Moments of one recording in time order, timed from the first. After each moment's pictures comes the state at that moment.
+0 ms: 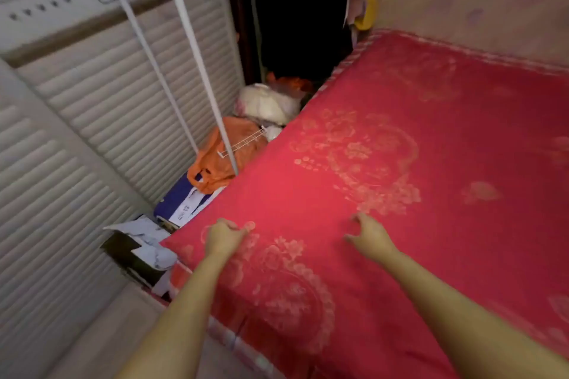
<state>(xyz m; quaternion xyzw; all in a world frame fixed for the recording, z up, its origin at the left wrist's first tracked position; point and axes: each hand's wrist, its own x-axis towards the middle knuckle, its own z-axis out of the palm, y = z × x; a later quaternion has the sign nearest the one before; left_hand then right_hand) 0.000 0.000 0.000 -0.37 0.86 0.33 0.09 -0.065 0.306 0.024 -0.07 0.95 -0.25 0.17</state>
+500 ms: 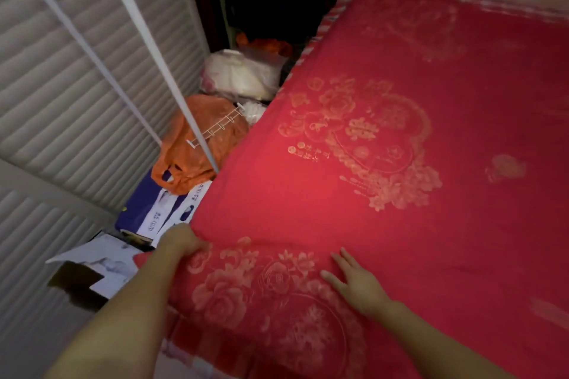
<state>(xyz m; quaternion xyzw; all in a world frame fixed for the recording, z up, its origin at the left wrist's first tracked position) -0.094 -0.122 -0.088 -0.26 0.89 0.15 0.33 -0.047 0.259 -0.093 -0.04 0.91 -0.22 0.34</state>
